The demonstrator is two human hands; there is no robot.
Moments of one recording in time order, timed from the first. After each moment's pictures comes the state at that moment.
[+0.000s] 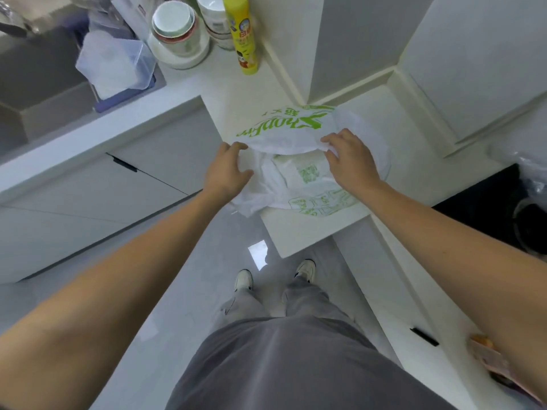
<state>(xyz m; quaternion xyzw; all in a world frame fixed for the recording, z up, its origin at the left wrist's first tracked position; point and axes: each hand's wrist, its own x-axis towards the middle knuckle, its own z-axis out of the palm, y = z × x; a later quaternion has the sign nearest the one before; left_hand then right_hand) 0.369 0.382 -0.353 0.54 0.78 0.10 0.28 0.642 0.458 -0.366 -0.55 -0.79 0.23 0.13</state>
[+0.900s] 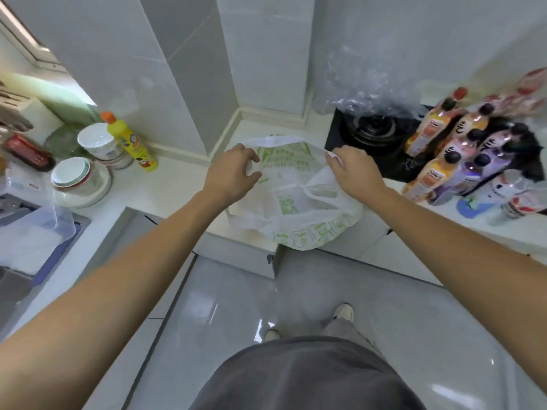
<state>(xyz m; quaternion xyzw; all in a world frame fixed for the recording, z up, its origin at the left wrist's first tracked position) 0.443 0.346 -0.207 0.90 0.40 0.08 0.15 0.697 0.211 -0.246 -0.80 -0.55 0.06 0.24</state>
